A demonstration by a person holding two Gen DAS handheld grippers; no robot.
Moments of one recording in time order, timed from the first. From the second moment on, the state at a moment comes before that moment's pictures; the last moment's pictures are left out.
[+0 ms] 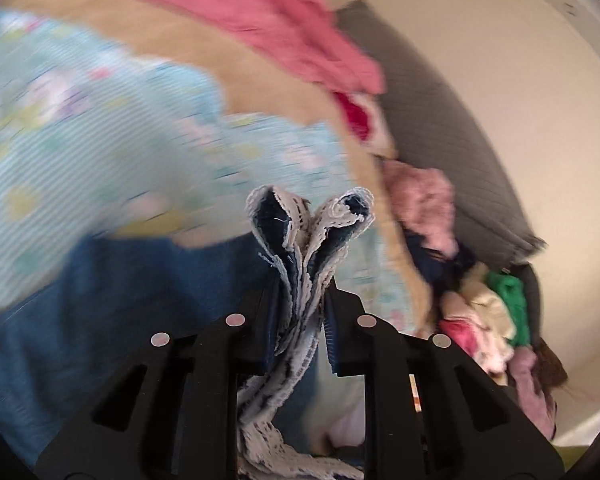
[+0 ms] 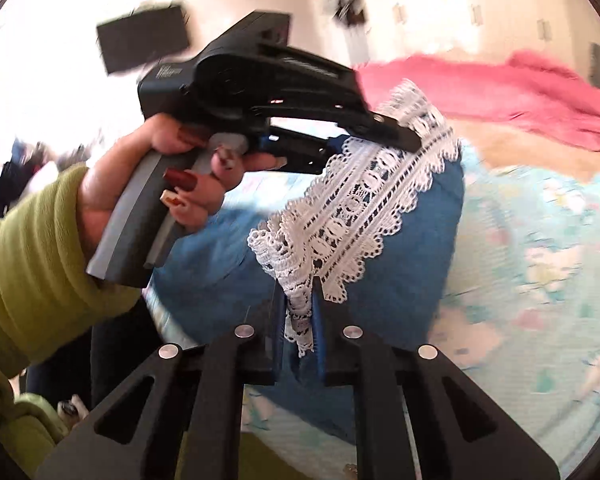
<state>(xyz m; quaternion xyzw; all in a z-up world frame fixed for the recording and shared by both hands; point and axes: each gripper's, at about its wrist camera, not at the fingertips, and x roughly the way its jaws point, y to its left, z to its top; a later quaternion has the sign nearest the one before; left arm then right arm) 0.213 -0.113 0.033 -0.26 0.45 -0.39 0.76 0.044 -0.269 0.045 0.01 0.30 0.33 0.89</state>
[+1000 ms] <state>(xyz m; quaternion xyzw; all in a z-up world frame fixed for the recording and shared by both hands) 0.131 -0.015 -0.051 -0.25 0.51 -0.29 0.77 0.052 -0.259 0.019 -0.06 0.34 0.33 0.88</state>
